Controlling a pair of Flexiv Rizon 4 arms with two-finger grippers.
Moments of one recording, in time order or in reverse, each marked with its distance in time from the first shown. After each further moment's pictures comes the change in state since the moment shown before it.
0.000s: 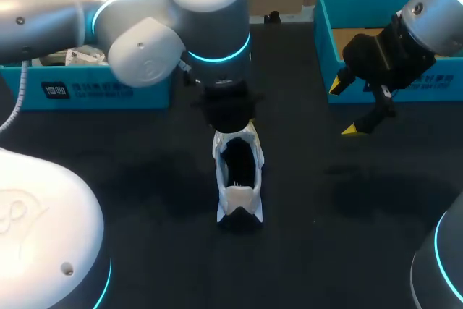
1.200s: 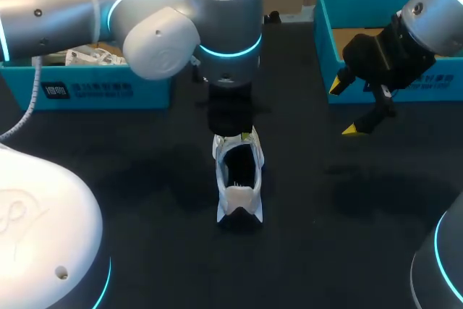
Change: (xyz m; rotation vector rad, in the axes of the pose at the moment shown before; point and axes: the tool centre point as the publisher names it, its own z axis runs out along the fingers) left arm -0.001 -0.021 0.011 0.122 0.054 0.237; right arm 0.000 0.000 0.000 0.000 0.000 0.000
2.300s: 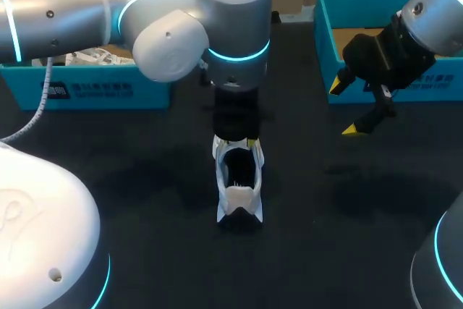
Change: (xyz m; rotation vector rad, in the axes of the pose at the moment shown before) left arm -0.012 -0.009 0.010 0.038 0.007 0.067; right arm 0.000 0.000 0.000 0.000 0.000 0.000
